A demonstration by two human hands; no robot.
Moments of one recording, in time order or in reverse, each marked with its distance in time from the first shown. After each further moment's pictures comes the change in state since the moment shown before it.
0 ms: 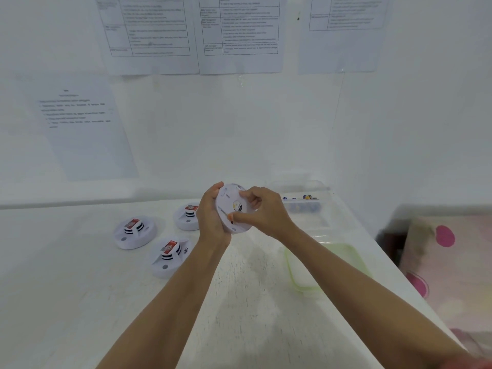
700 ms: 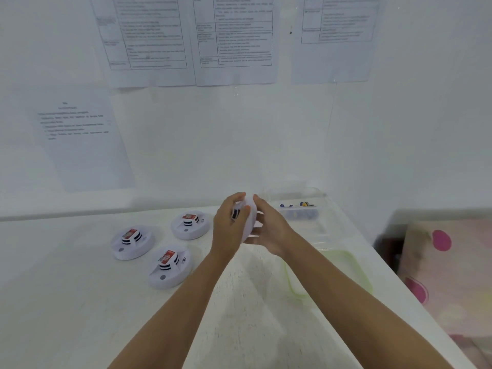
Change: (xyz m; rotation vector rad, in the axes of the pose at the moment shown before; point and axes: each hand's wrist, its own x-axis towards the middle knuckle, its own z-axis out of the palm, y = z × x) left_hand -0.004 -0.025 0.002 0.829 -0.201 0.468; right_hand -0.005 -0.001 -0.008 0.914 -0.185 0.654
